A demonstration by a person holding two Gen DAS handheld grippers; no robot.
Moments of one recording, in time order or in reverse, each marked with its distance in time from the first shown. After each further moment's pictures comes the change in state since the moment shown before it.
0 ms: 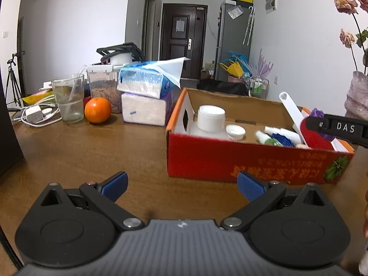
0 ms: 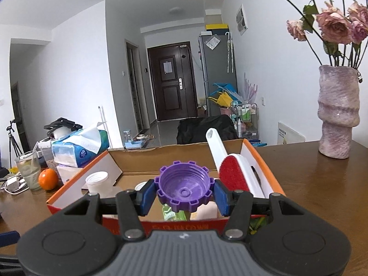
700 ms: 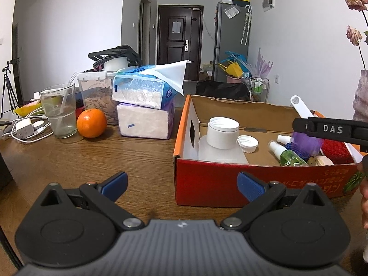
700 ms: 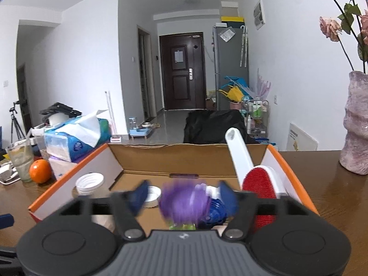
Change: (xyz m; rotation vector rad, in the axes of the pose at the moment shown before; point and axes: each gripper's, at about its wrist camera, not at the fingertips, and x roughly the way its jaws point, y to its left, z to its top) left arm 0.042 0.010 0.020 0.037 -0.003 -0.006; right arm 0.059 0.015 0.016 -0.075 0.054 0.017
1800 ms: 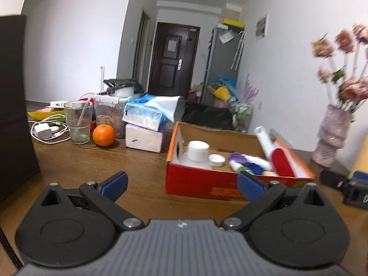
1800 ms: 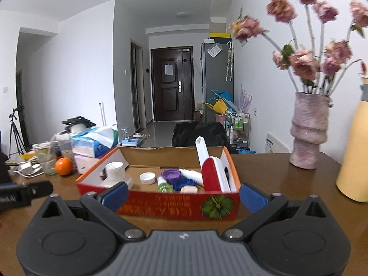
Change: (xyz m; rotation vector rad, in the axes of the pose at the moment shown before) left arm -0.152 0.010 -0.005 -0.085 -0.106 -0.093; right arm -0.201 -0.009 -0.028 0.002 -0.066 -0.052
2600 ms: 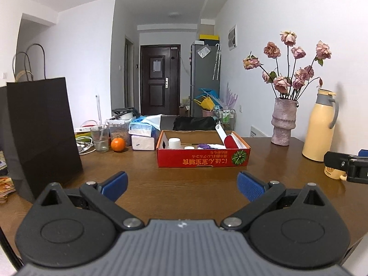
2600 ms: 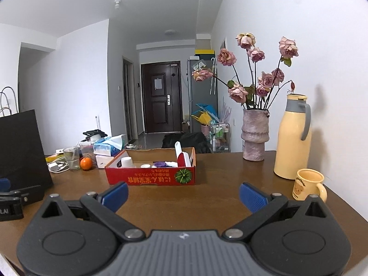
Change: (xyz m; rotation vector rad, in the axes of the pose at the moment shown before) left arm -0.274 -0.060 -0.057 0.161 -0.085 -0.004; right arm -0.292 -0.030 -0.039 0.019 -0.061 -0.054
